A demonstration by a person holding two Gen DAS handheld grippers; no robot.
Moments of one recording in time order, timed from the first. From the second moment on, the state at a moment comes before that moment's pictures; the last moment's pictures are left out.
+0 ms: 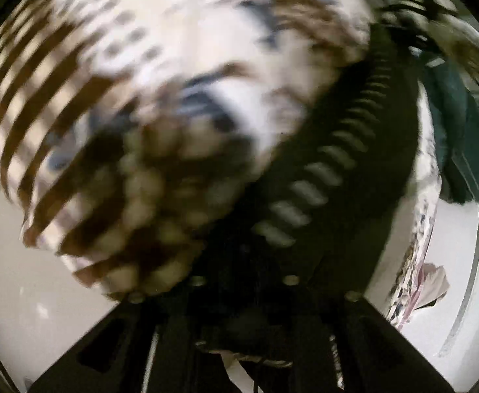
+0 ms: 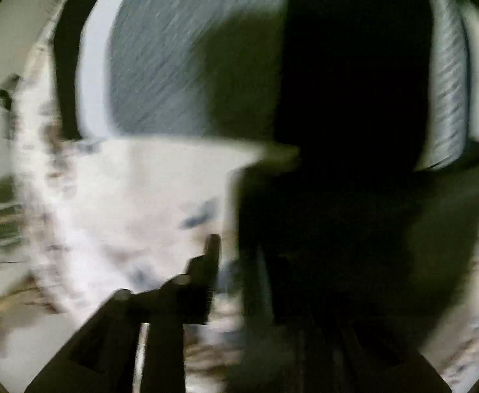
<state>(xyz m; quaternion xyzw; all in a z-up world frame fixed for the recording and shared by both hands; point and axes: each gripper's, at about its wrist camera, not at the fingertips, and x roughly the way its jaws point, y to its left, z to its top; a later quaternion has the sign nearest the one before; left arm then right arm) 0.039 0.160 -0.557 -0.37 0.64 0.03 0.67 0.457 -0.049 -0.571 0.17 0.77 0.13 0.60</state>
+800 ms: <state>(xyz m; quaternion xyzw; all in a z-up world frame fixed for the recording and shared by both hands) 0.043 0.130 -0.524 -0.30 0.63 0.04 0.71 0.104 -0.206 -0.567 0.43 0.74 0.21 0.46</state>
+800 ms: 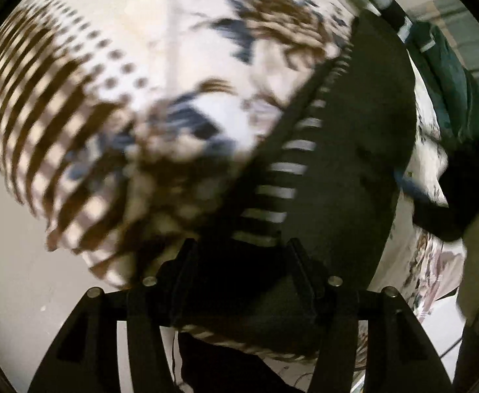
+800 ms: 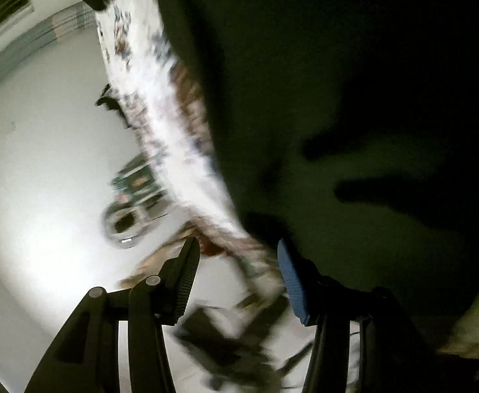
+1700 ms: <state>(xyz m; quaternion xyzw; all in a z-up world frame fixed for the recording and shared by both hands) -0.005 0.137 -0.527 -0.22 0.63 0.04 0.74 -0.080 -0.280 -0.573 0.25 0.80 0.12 0.54</state>
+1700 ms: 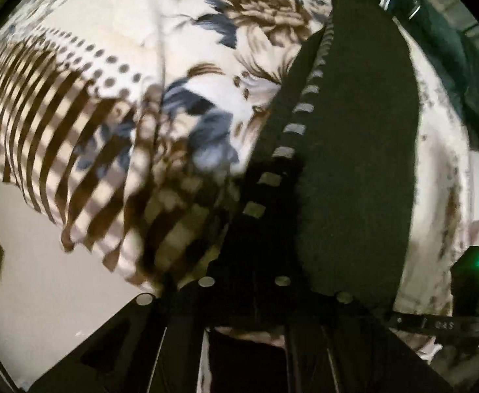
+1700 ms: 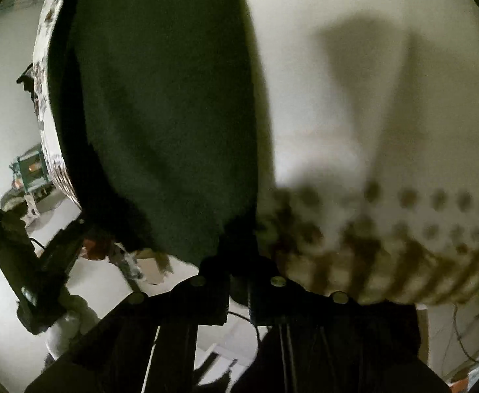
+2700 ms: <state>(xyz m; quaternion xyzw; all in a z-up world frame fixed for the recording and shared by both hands) 0.388 0.139 -0.520 -0.23 0.58 -0.14 0.77 0.314 -0.461 -0.515 0.38 0.62 0.06 0.68</state>
